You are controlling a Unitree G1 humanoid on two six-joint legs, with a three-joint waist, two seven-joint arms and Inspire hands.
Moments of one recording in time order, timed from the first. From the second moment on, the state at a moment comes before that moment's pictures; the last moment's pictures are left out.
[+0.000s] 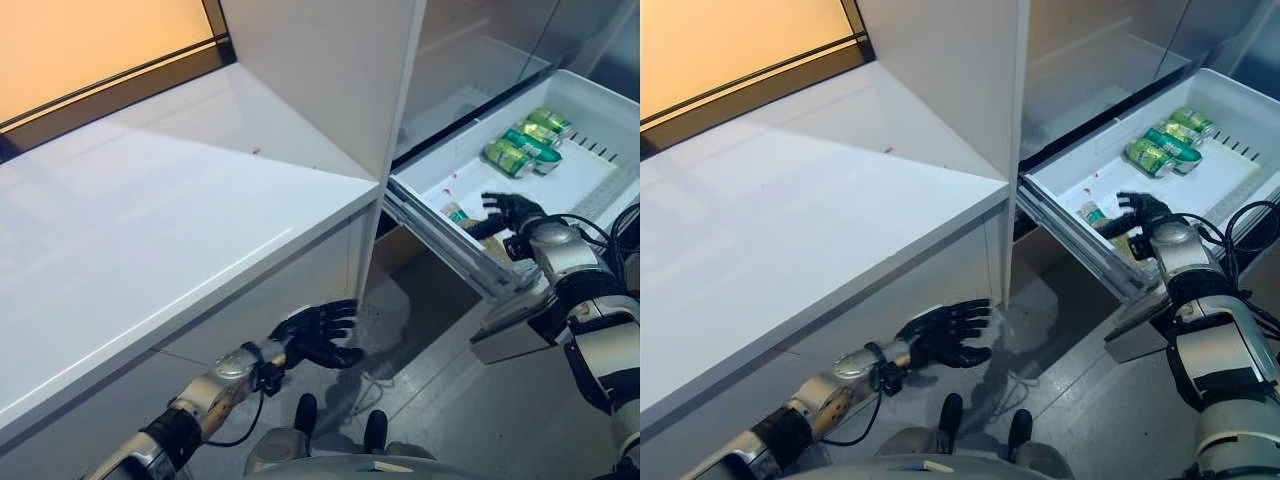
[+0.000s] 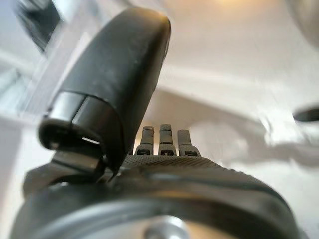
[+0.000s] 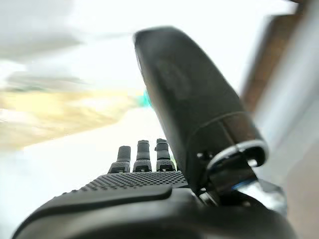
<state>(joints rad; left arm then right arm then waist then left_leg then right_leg) -0.06 0.46 -0.56 0.46 -0.56 -0.04 -0.23 -0.78 -0.74 0.23 0.78 0.29 0.18 -0.10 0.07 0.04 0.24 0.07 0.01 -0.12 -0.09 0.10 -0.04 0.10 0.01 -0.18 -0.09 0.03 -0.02</state>
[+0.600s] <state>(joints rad) 0.00 0.32 -0.35 1.01 -0.27 -0.21 -0.04 -0.52 -0.72 -0.14 0.69 0.66 -0.15 -0.45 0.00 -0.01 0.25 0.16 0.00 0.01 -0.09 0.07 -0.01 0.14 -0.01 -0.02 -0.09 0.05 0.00</state>
